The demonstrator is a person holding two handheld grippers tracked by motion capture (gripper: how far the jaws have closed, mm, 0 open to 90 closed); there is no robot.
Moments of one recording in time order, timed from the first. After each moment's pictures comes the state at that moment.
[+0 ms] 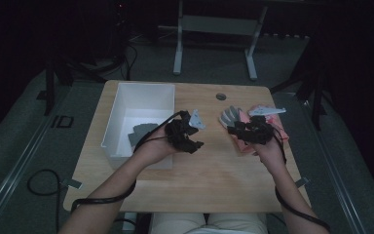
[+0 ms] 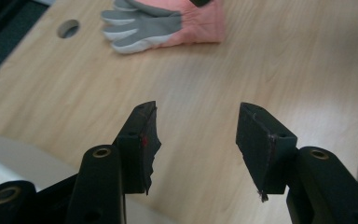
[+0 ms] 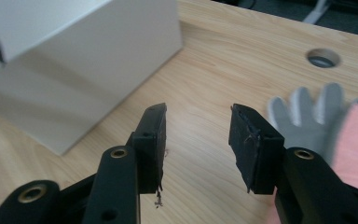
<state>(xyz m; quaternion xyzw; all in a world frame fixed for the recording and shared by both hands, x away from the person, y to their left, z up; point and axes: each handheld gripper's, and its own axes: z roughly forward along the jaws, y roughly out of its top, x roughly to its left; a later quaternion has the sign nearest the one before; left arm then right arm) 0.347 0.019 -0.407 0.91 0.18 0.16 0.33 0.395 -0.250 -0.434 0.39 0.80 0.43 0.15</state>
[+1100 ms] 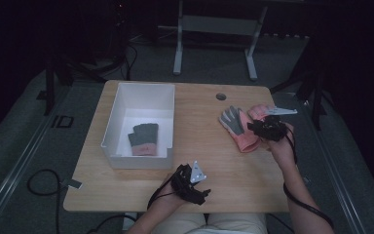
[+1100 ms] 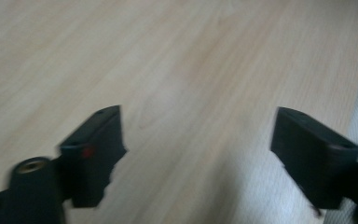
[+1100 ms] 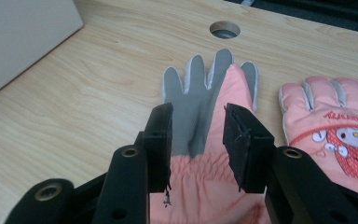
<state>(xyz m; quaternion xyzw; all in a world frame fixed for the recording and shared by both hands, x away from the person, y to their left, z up) 0.272 -0.006 -0.549 0.88 0.25 0.14 0.39 0.436 -0.311 -0.470 0.44 0.78 0.38 0.22</state>
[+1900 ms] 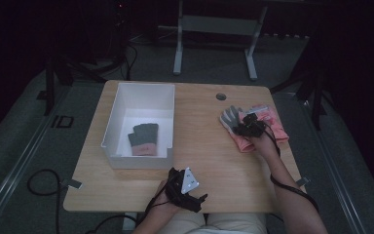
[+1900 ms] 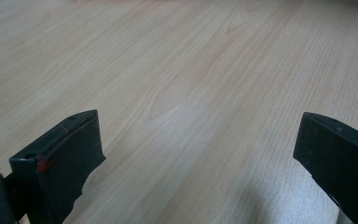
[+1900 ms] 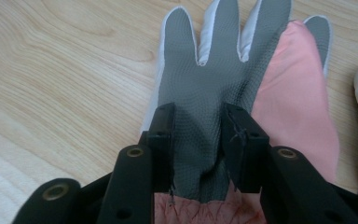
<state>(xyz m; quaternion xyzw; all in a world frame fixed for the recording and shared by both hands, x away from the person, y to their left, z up) 0.255 0.009 -0.564 0.84 0.26 0.19 0.44 0.493 -0.278 -0.530 0.42 0.84 0.29 0.19</state>
